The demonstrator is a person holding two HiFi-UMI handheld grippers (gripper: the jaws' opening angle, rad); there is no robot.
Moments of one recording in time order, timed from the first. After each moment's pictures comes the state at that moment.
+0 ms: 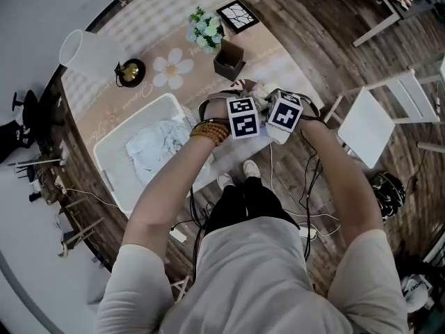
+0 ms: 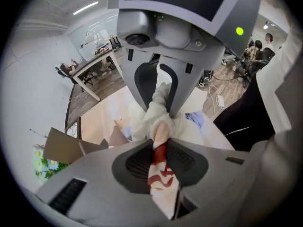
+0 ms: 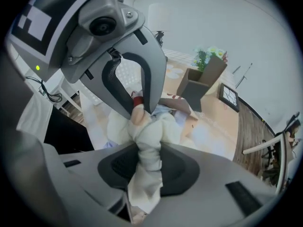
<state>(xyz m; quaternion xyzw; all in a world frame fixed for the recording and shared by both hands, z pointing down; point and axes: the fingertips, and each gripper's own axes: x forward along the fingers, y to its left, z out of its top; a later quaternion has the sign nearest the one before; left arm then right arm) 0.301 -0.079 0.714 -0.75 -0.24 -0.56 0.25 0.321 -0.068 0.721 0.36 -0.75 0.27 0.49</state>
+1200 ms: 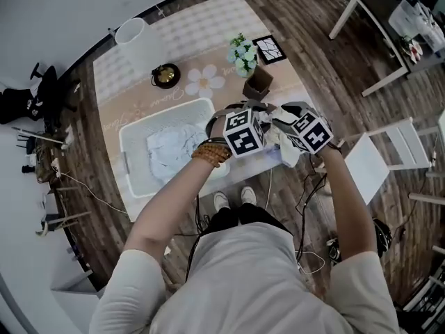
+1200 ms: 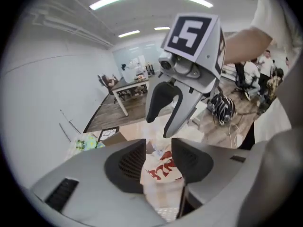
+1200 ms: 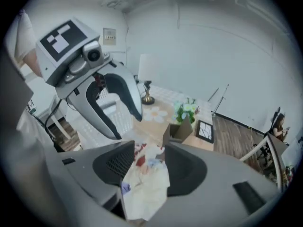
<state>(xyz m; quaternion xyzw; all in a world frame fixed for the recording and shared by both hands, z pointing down) 0.283 -0.095 0.558 -0.89 -0.10 -0.42 0.16 0.309 -0.105 0.572 0.48 -0.77 0.20 0.37</state>
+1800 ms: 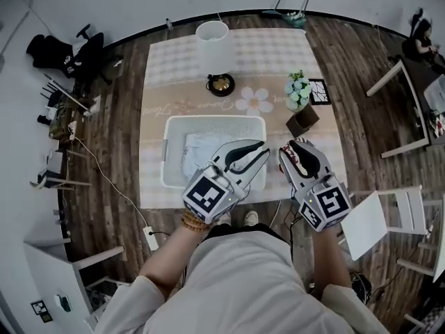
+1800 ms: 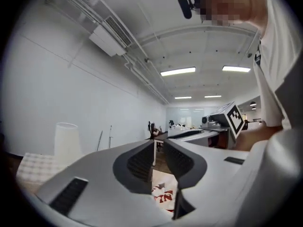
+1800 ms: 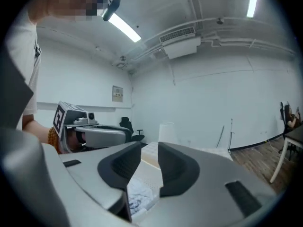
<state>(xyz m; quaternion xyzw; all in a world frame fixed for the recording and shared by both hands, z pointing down) 0.097 -0.111 0.355 -0.99 0.16 -0.03 -0.03 0.143 -0.110 0.368 0.53 -0.84 0.07 0.06</state>
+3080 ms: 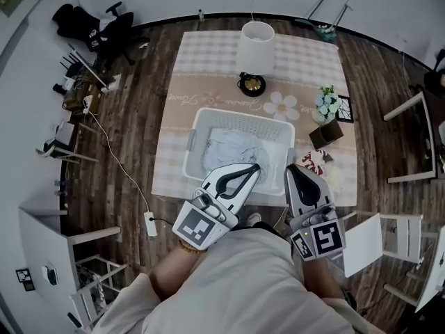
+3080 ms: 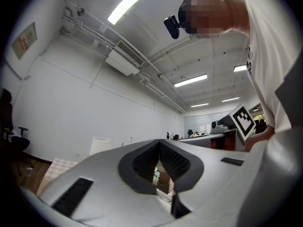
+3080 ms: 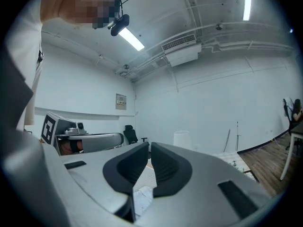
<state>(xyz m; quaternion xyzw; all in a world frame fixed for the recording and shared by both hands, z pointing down) -0.017 -0.085 0.333 -0.96 0.28 0.01 -0.03 0.054 -0.090 0.330 0.53 -0.85 0.05 0.01</state>
